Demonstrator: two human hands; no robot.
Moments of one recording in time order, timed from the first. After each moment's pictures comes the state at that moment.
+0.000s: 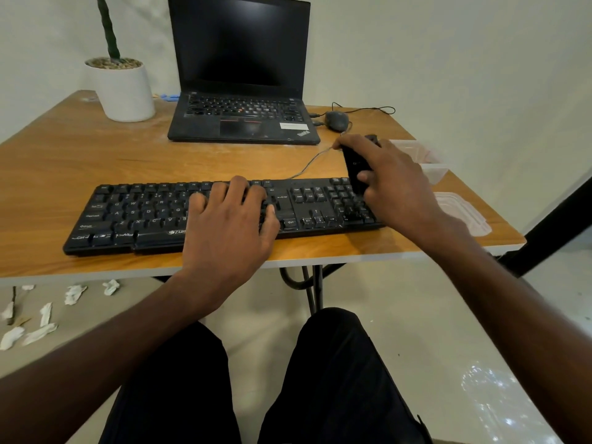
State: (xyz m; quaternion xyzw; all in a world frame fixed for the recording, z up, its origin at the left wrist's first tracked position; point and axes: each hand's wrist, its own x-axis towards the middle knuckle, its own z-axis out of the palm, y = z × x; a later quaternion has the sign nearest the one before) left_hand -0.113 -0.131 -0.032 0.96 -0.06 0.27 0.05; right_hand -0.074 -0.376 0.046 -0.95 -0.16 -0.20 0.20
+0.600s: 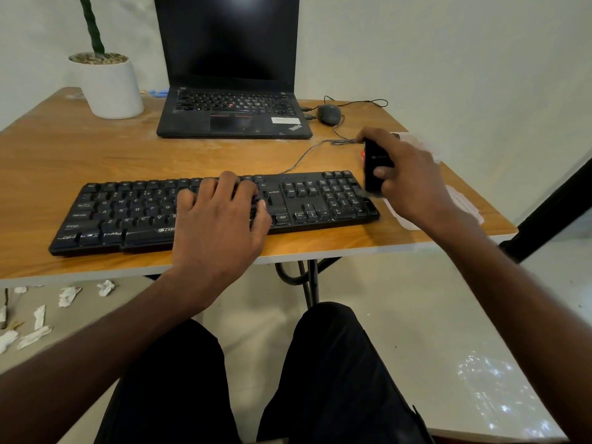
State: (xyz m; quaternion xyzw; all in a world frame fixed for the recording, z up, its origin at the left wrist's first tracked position) left_hand -0.115 -0.131 -0.032 0.96 -0.07 0.27 0.05; right_hand -0.078 -0.411 0.046 -0.95 -0.11 -0.21 0.23
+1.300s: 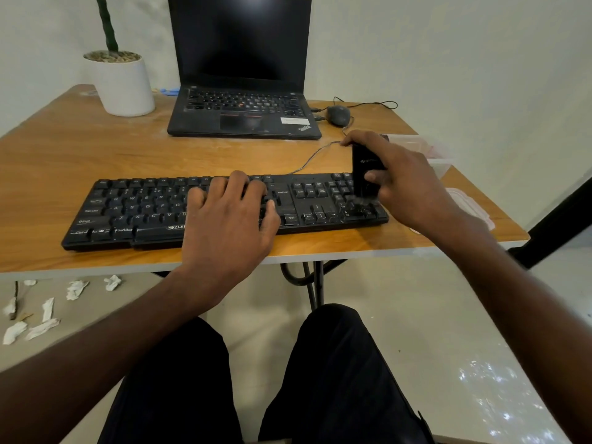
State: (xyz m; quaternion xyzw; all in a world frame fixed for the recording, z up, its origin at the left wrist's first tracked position) left_hand -0.114 -0.131 -0.032 0.96 -0.06 0.27 0.04; right_hand -0.082 -0.391 0.051 -0.94 -0.17 -0.17 0.23
